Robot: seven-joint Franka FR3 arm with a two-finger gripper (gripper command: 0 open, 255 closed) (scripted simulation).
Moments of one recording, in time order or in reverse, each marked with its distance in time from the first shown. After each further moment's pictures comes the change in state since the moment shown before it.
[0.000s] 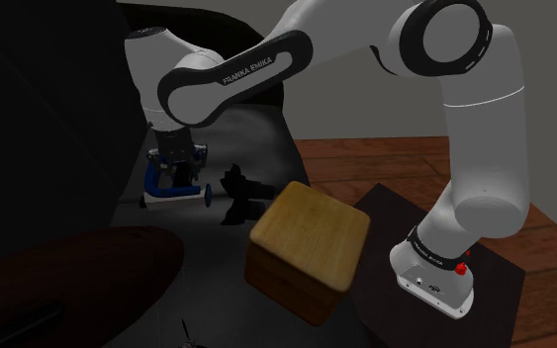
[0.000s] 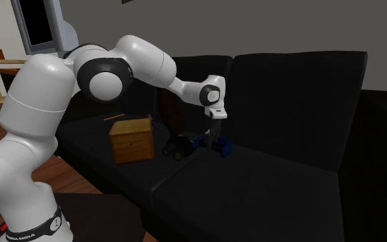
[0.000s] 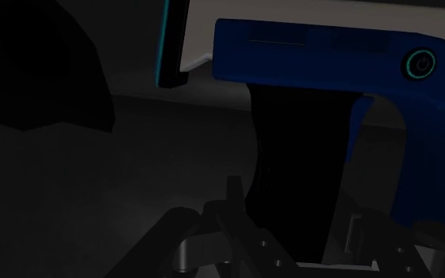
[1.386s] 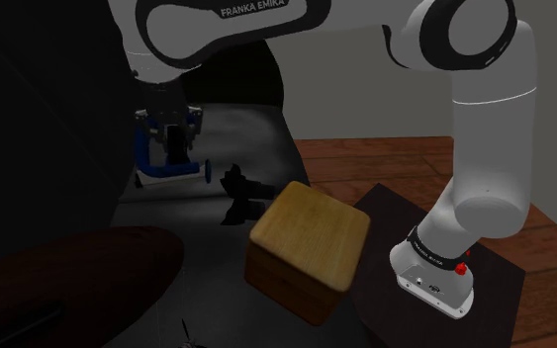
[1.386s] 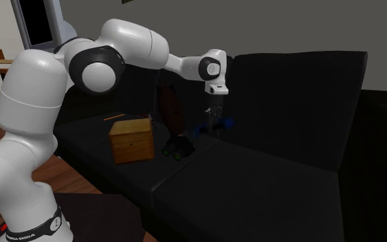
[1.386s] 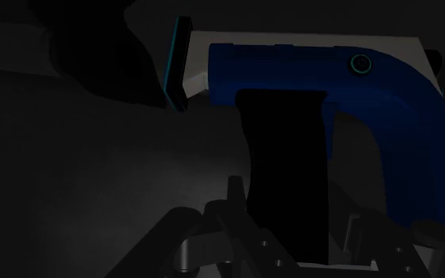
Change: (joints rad) arm 0.005 -0.073 0.031 0.161 0.050 -0.223 -0.034
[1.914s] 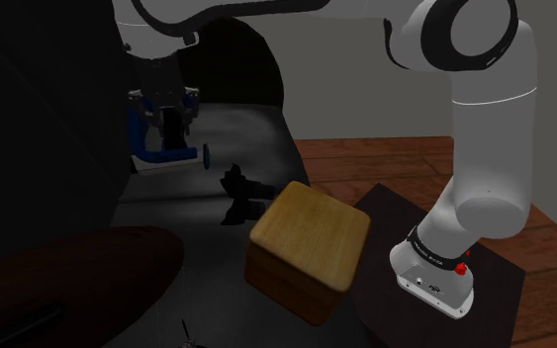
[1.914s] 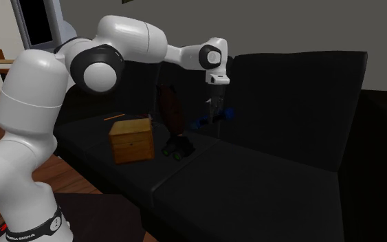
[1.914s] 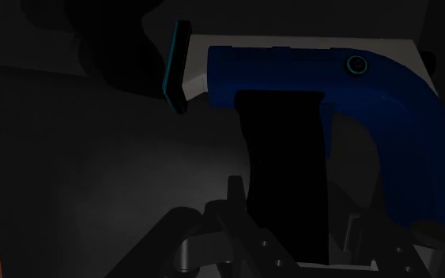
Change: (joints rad) arm 0.018 0.000 0.003 0.111 0.004 -0.107 -0.012
